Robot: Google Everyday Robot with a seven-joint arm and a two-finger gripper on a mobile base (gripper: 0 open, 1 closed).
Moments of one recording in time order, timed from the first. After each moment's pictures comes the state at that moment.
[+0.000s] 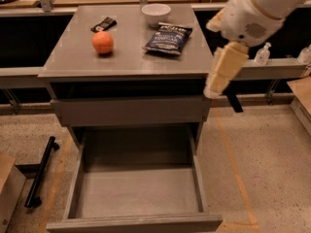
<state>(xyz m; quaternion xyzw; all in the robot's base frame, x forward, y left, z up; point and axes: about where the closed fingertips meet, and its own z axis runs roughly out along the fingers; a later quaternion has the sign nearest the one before) 0.519 -0.125 0.982 -0.64 0.73 0.03 0.24</state>
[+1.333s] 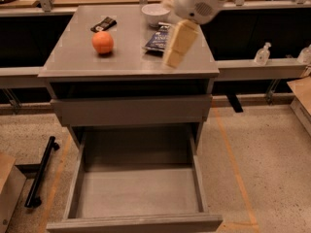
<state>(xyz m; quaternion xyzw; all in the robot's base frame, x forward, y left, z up) 0.581 -0.025 1.003 -0.70 0.65 0.07 0.30</state>
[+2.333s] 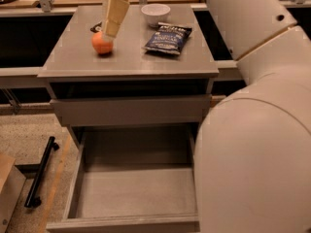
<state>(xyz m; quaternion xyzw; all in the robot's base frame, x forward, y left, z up) 0.661 0.125 1.039 -0.77 0.52 0.08 0.35</state>
